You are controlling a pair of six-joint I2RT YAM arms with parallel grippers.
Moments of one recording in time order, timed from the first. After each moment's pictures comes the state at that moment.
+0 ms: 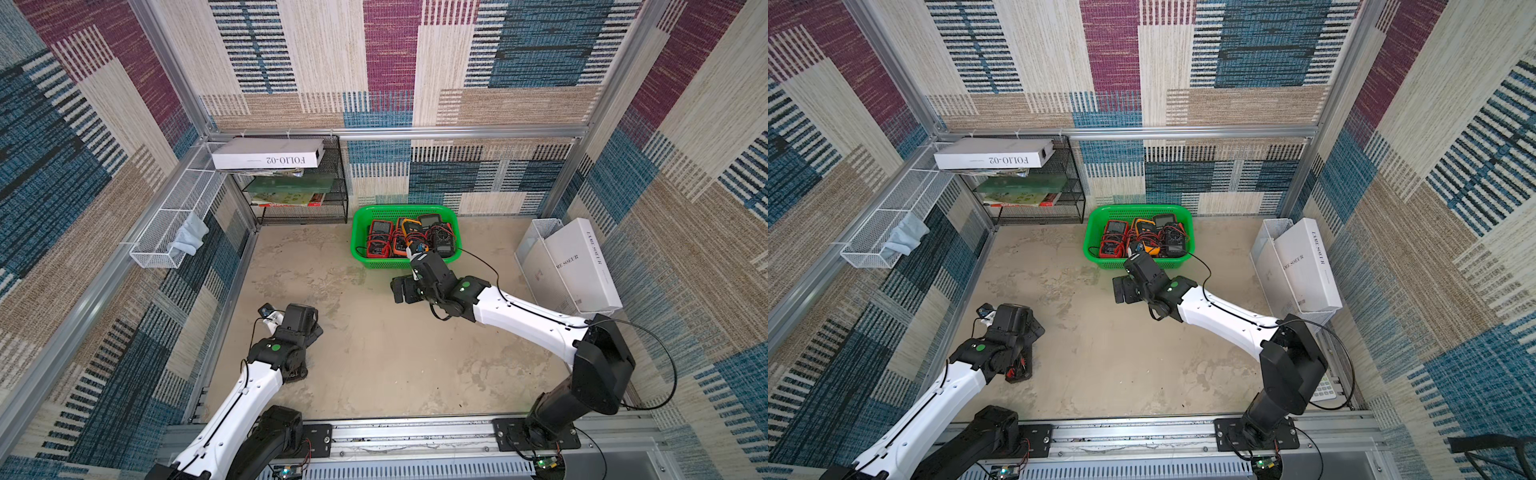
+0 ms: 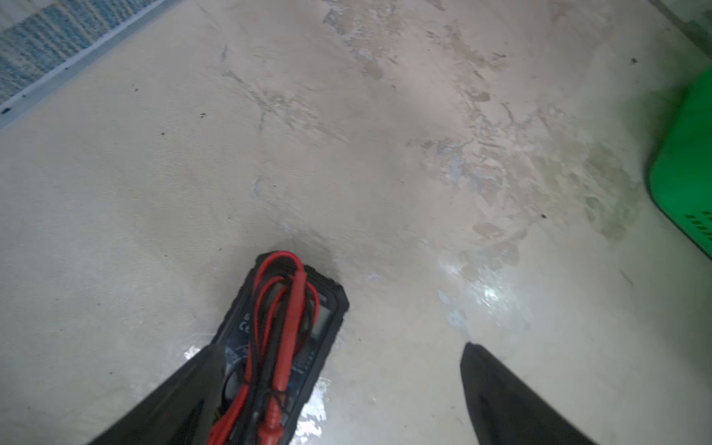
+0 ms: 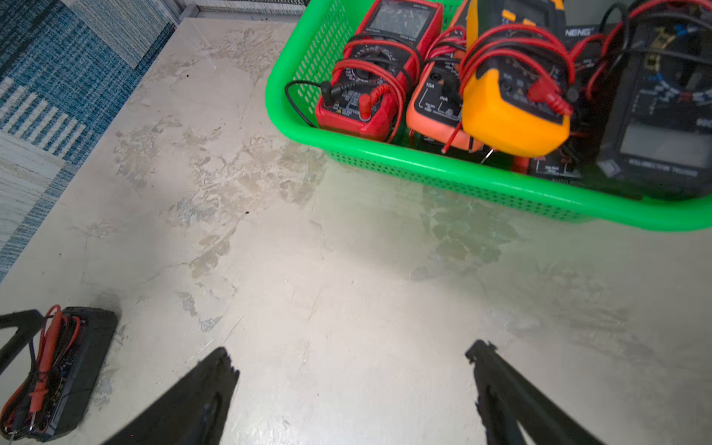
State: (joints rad) left arm -0.18 0.89 0.56 -0.69 -0.40 -0.91; right arm 0.85 1.58 1.21 -0.35 0.23 0.44
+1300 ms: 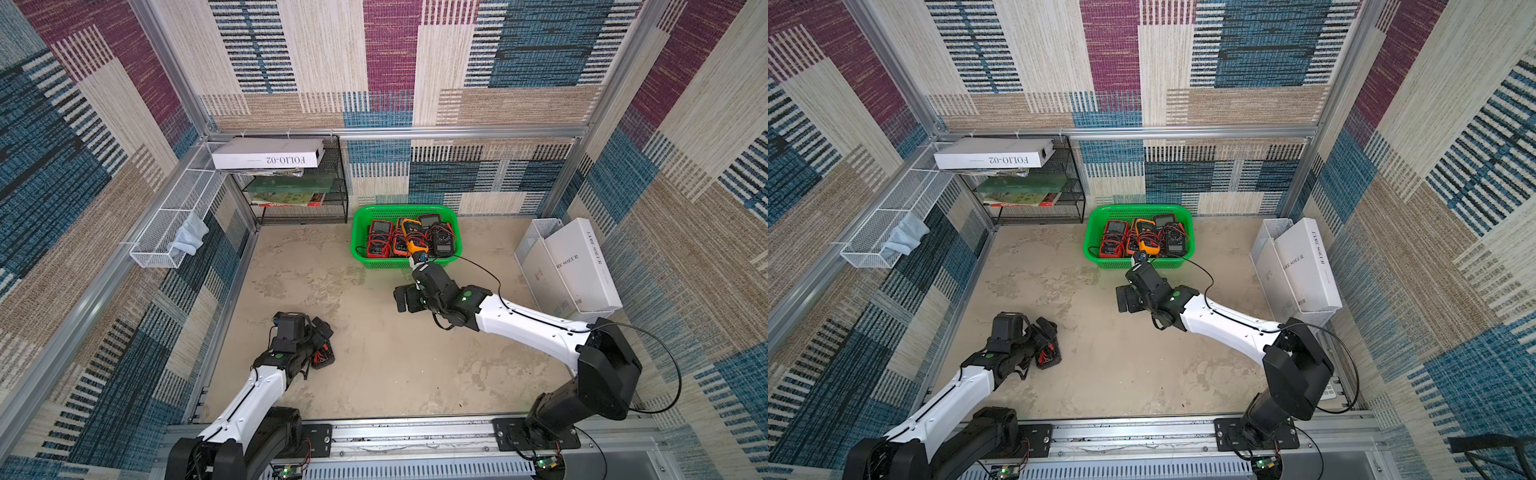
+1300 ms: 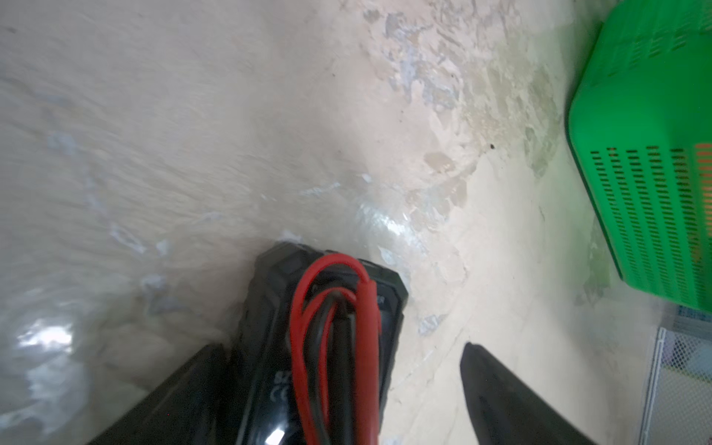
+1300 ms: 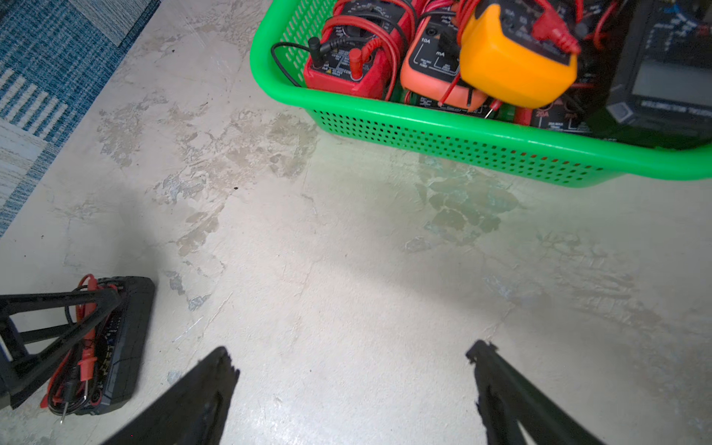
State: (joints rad) left arm -0.11 0.98 0.34 -0.25 0.09 -0.91; right arm 0.86 1.56 1.14 -0.32 0.24 0.45
